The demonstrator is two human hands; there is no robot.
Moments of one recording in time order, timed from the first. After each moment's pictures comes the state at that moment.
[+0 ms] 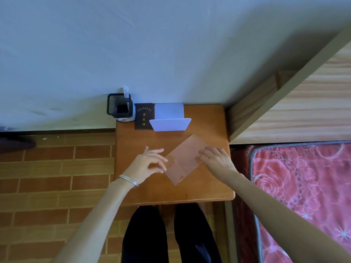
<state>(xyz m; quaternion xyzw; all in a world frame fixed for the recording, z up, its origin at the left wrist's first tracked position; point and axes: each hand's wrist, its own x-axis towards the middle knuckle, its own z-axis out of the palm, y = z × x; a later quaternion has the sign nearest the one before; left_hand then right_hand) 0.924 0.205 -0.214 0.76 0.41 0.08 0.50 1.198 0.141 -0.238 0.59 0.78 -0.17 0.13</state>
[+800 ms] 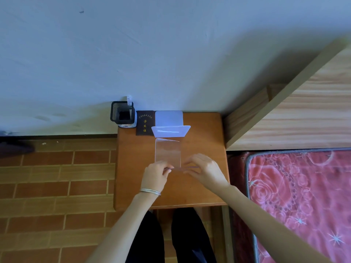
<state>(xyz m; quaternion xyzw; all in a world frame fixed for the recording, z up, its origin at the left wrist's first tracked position) 0.968 0.174 -0.199 0.71 0.59 0.09 0.37 1.154 0.141 -0.181 0.61 0.70 -0.29 -0.21</state>
